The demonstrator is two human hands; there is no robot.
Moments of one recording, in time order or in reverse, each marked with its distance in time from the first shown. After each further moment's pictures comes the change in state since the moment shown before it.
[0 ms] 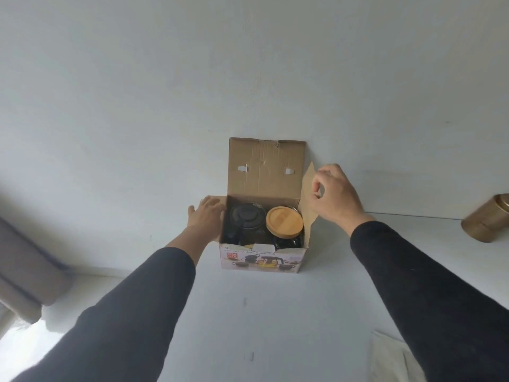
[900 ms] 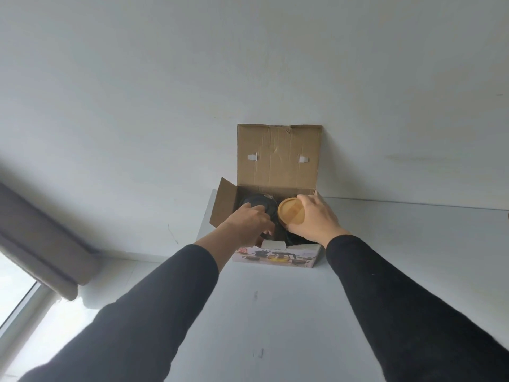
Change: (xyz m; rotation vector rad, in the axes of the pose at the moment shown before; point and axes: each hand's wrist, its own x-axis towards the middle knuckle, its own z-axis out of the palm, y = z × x) left_hand -0.004 0.051 0.007 0.343 -0.149 0.631; right_hand -0.009 0.004 0.095 0.032 -0.426 0.152
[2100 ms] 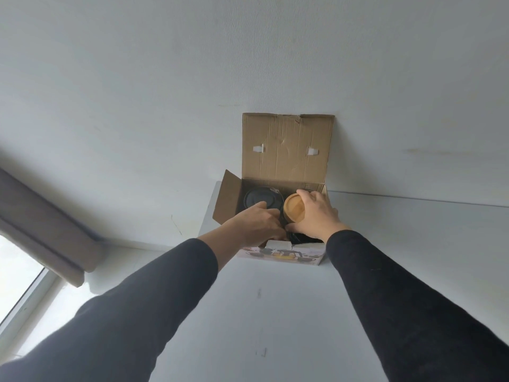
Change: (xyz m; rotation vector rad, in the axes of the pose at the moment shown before) left_hand 0.005 0.004 0.009 0.127 0.079 0.245; right_hand 0.027 0.011 0.024 -0.115 -0.037 0.013
